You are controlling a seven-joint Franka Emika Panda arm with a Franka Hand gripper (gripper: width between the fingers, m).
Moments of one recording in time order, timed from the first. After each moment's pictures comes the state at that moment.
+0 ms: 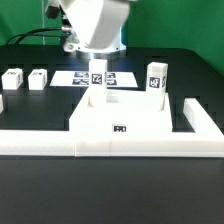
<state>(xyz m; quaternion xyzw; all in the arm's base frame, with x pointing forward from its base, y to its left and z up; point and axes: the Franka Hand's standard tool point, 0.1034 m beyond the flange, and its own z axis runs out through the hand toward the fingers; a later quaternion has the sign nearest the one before) 0.526 -0.088 0.152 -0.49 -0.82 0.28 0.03</state>
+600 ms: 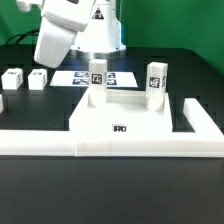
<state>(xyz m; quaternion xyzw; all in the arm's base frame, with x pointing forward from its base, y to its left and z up) 0.476 -0.111 0.115 -0.68 -0.66 0.32 0.03</state>
